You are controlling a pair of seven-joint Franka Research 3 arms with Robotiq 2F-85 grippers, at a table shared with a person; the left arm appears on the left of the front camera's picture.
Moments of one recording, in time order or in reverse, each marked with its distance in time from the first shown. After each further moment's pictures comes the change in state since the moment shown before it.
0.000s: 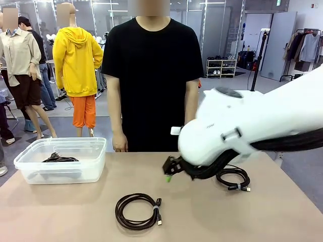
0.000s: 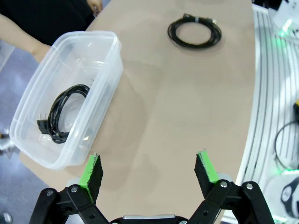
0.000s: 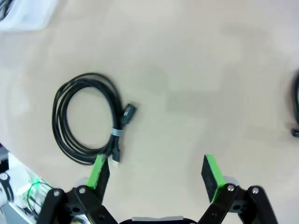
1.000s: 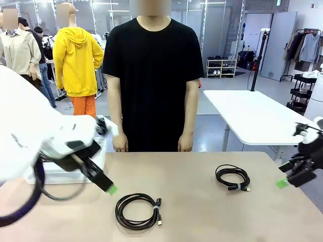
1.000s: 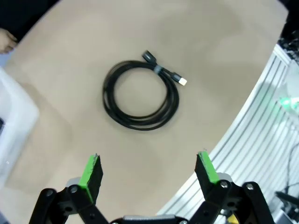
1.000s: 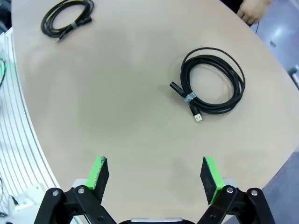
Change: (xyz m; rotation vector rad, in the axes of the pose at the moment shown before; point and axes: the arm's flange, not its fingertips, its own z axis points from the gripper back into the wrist) left arm 0.257 -0.172 -0.206 0.064 0.290 0.345; right arm -0.117 -0.291 0.112 0.137 -0.236 0.652
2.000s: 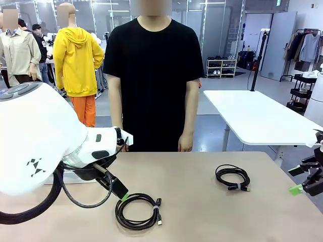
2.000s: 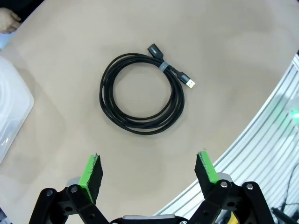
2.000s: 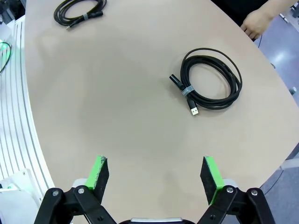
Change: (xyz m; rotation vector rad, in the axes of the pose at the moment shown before) left arm 0.015 -0.017 -0.032 0.076 0.063 0.084; right arm -0.038 -0.008 0.009 0.014 -0.072 0.089
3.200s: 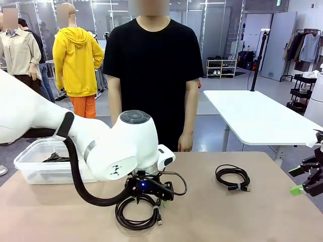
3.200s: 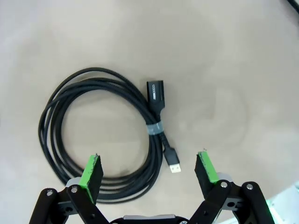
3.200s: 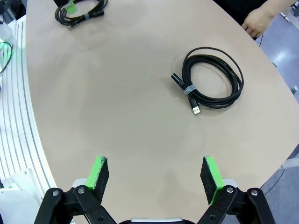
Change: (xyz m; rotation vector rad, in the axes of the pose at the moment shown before) left arm 0.091 -0.041 -0.162 0.098 0.223 0.510; right arm 0.000 0.001 0.000 0.006 0.004 -0.004
